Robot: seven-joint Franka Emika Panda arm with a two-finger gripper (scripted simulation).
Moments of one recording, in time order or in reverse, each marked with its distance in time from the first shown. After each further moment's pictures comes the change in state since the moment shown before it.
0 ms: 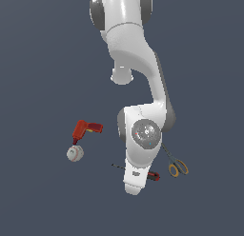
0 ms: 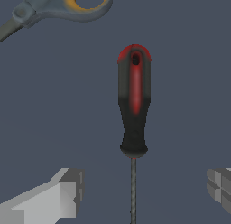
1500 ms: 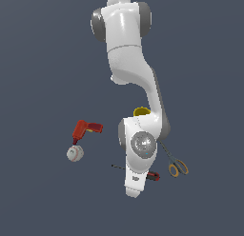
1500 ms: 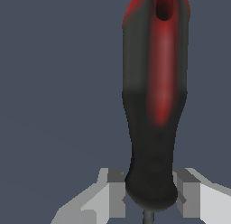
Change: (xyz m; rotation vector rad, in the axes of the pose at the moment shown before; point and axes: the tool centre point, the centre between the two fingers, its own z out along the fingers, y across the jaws) arm 0.003 0.001 0.056 0.000 0.002 -0.027
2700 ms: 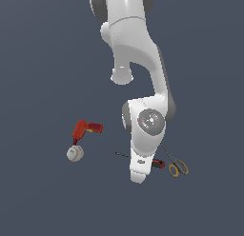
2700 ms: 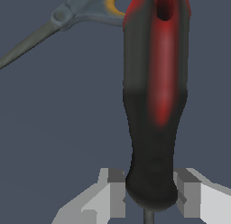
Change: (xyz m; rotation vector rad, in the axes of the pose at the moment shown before) arm 0.006 -0.040 -0.053 0.001 -0.002 0.001
